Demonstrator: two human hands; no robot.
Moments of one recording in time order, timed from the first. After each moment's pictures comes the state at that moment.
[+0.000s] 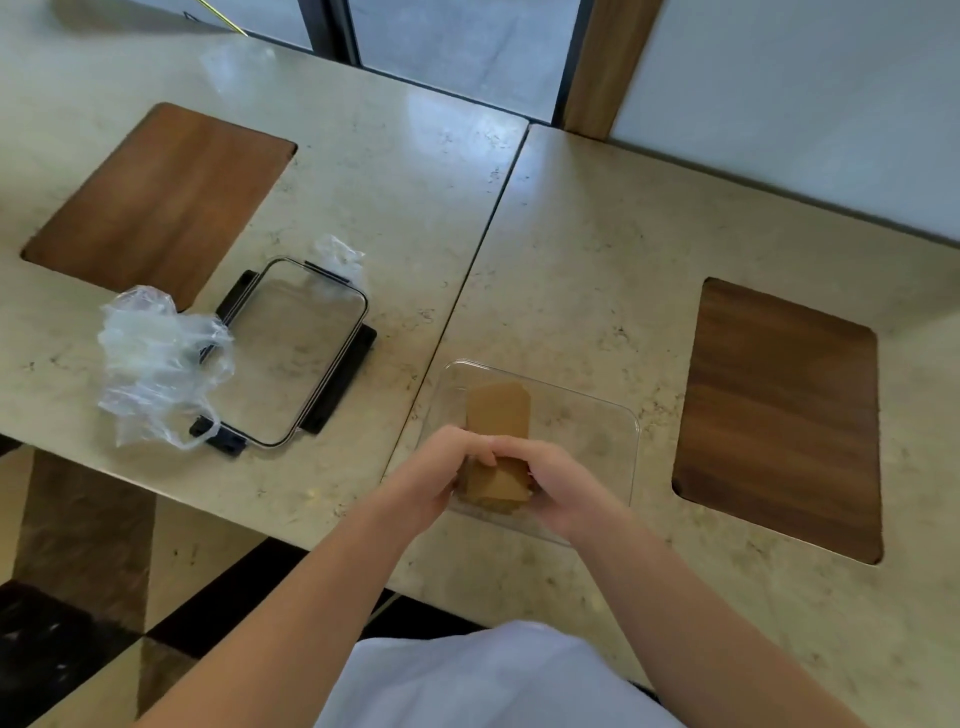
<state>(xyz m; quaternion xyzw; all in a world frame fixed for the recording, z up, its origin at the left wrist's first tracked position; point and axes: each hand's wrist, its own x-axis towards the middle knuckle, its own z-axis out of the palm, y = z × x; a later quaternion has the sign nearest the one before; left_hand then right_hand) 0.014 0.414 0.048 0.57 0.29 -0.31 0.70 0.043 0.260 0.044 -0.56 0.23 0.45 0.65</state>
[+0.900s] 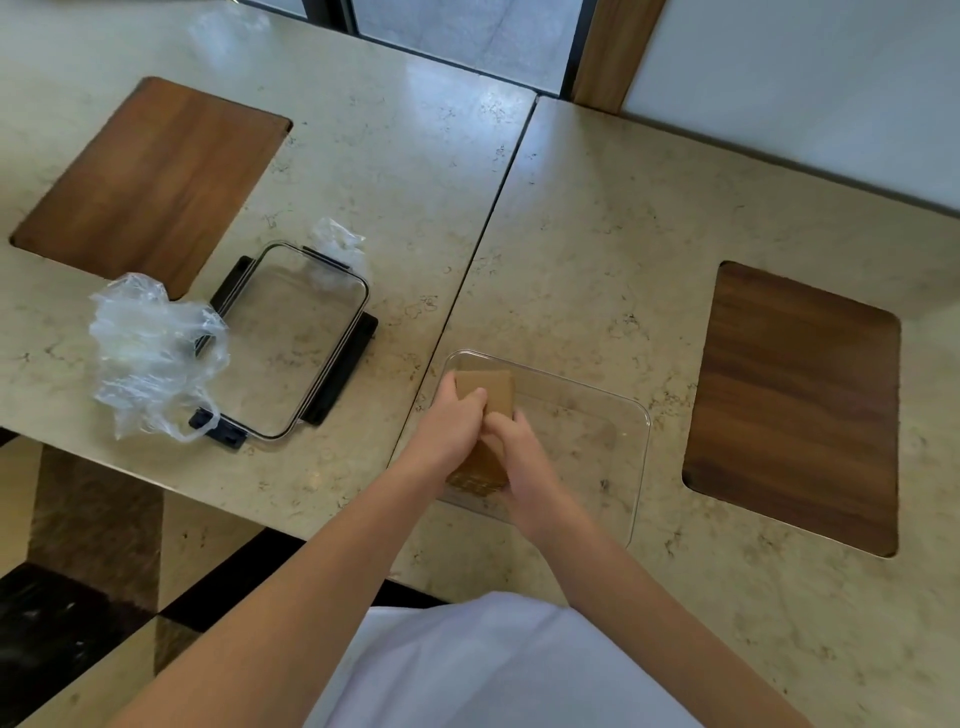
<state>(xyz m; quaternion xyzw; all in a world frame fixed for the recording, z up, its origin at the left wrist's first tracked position) 0.047 0.409 0.042 0.70 0.33 -0.22 0.60 0.036 0.304 0.027 -0.59 0.22 0.36 0.69</state>
